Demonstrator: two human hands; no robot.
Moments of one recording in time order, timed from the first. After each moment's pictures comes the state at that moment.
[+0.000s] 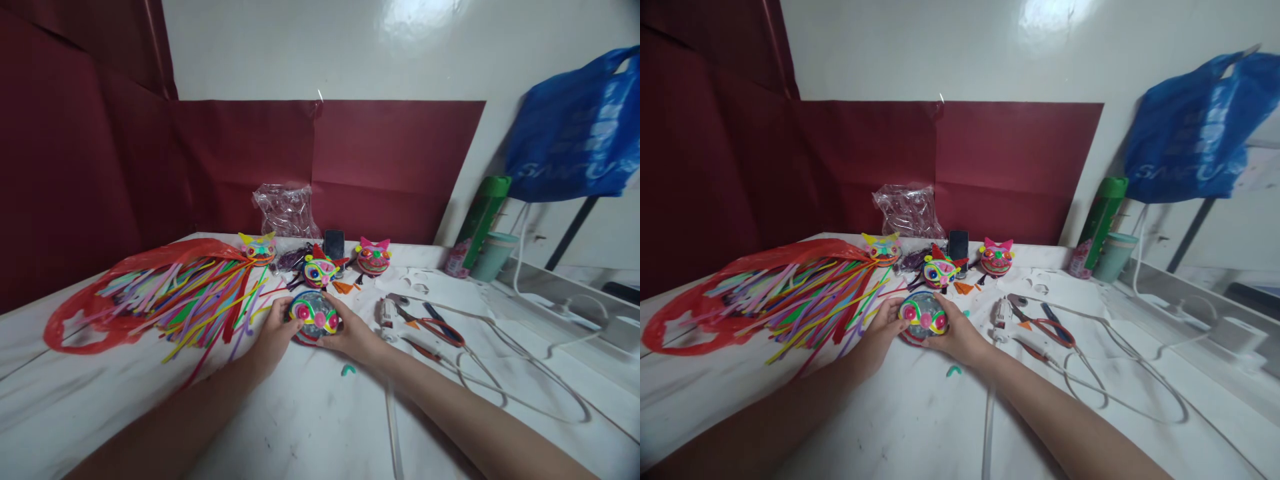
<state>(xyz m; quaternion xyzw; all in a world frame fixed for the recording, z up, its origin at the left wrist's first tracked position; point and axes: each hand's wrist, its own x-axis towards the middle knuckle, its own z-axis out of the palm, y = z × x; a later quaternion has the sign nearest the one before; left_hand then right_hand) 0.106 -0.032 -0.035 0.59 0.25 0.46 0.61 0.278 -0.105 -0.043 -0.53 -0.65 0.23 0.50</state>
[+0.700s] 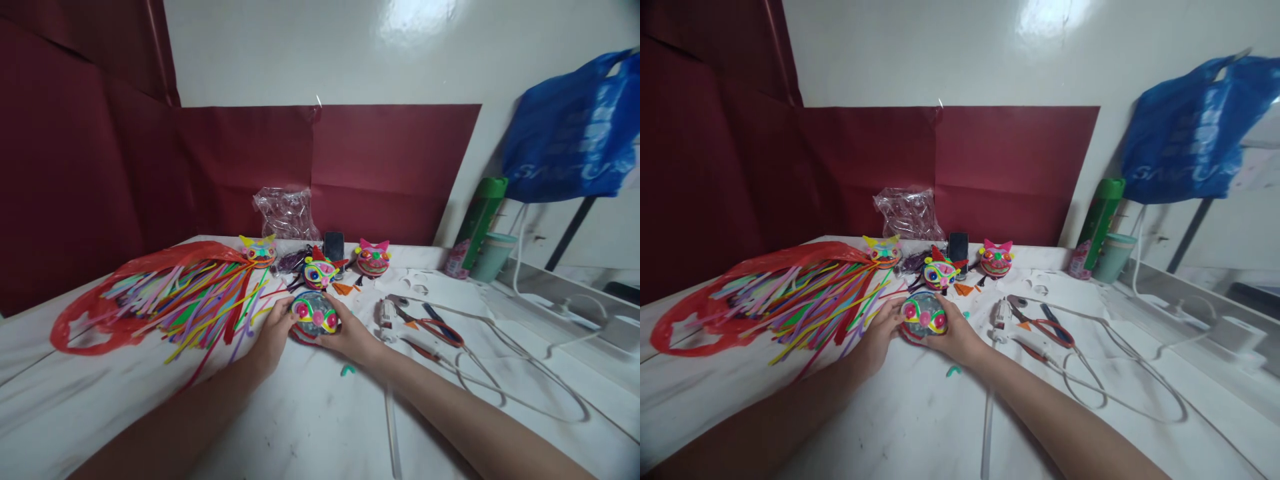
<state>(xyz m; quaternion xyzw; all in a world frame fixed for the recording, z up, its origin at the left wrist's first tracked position) 0.106 -0.032 -0.031 0.58 0.27 0.45 0.62 0.274 -0.104 -0.046 -0.54 -0.63 0.21 0.52</state>
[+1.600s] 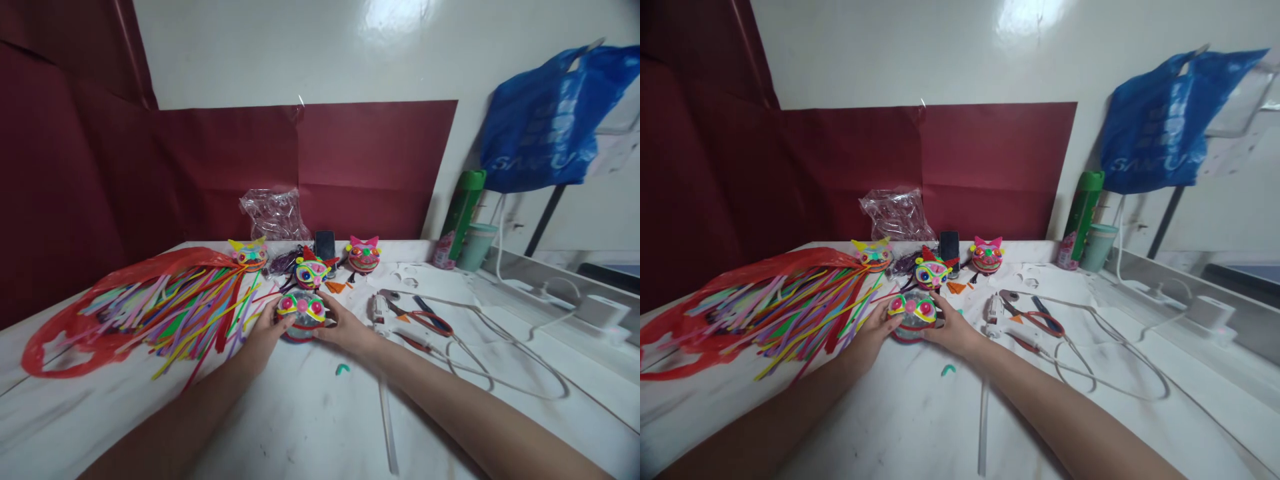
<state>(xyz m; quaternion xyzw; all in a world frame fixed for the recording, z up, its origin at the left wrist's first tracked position) 0.105 -0.015 -0.037 0.60 0.23 0.43 0.64 0.282 -0.095 -0.048 -0.47 -0.58 0.34 0.57</state>
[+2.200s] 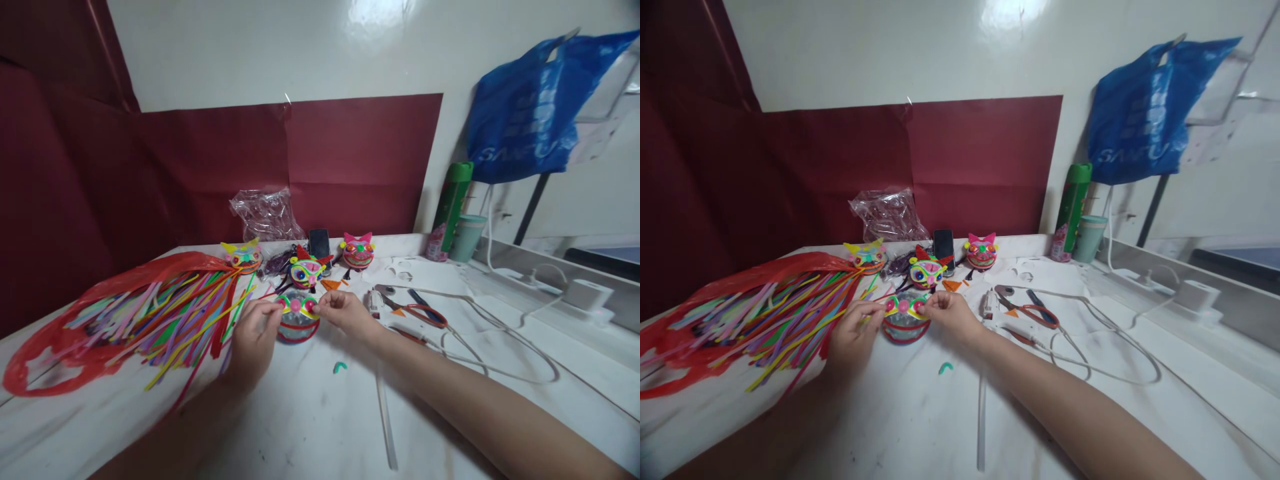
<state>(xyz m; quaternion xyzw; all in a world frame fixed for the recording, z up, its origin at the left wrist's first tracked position) 0.092 -0.042 -0.004 0.74 0.23 0.58 0.24 0.279 -0.104 -0.010 -0.52 -0.51 0.32 0.61</state>
